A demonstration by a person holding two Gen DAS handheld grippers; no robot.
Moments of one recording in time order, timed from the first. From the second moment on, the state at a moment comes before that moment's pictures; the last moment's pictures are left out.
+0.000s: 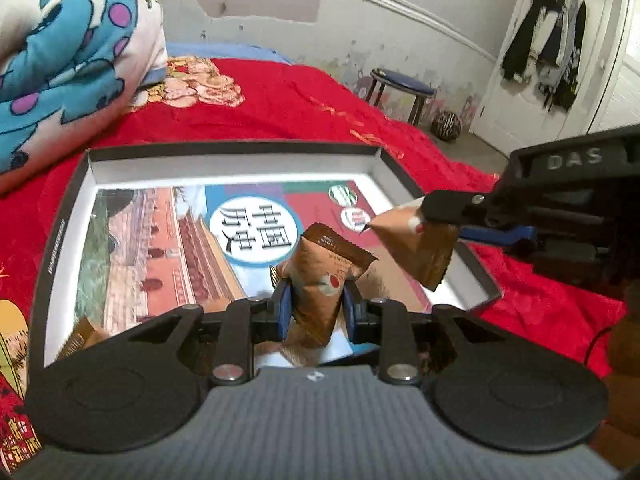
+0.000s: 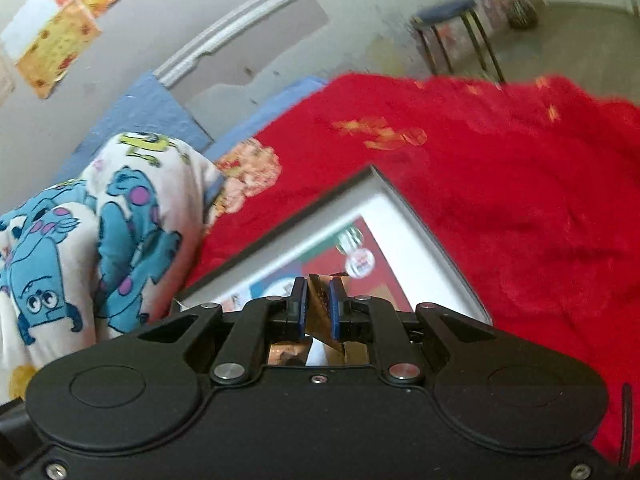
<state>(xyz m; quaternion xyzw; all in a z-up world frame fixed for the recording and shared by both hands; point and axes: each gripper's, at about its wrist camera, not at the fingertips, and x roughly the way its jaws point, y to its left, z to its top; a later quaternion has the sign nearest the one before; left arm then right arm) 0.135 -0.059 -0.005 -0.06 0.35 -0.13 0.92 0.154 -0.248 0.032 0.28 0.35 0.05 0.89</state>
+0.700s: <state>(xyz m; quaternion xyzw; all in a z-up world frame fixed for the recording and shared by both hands) 0.130 -0.070 -0.009 -0.02 0.37 -0.09 0.92 0.154 -0.238 0.013 0.26 0.37 0.04 0.89</state>
